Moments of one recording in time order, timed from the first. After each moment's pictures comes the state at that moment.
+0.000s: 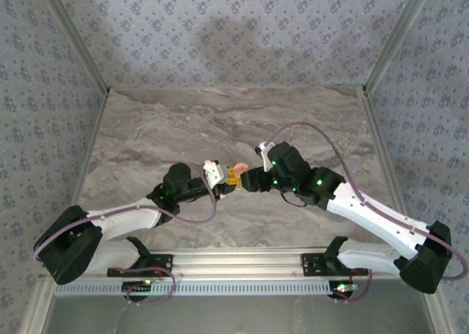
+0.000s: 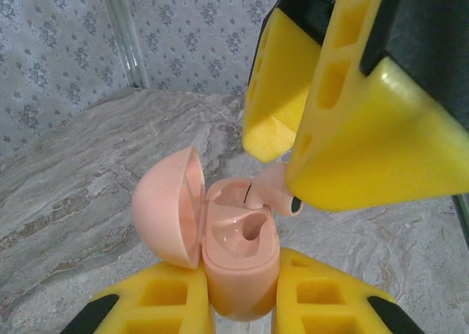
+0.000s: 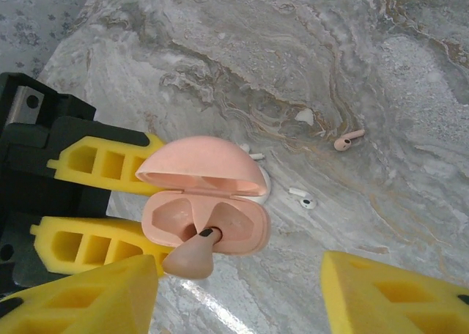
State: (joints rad) left arm -0.79 1.22 0.43 0.66 0.43 0.12; right arm 0.86 1.10 0.96 -0.54 -0.04 0.46
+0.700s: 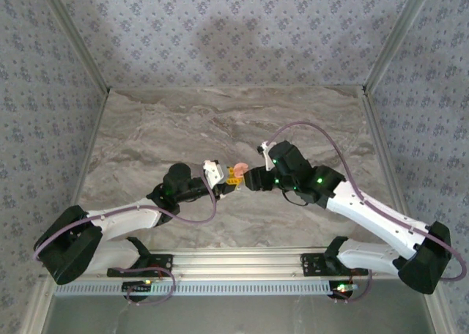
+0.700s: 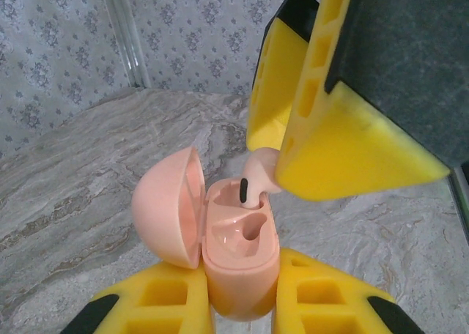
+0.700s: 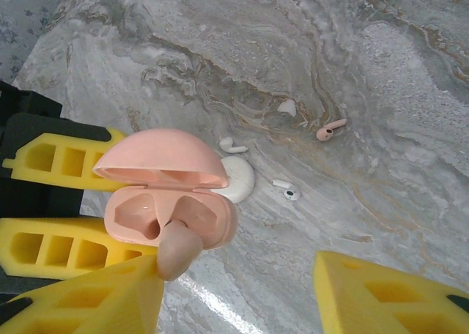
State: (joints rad) left arm -0.79 1.22 0.43 0.66 0.43 0.12; right arm 0.83 1.10 0.96 -0.57 -0.04 0.46
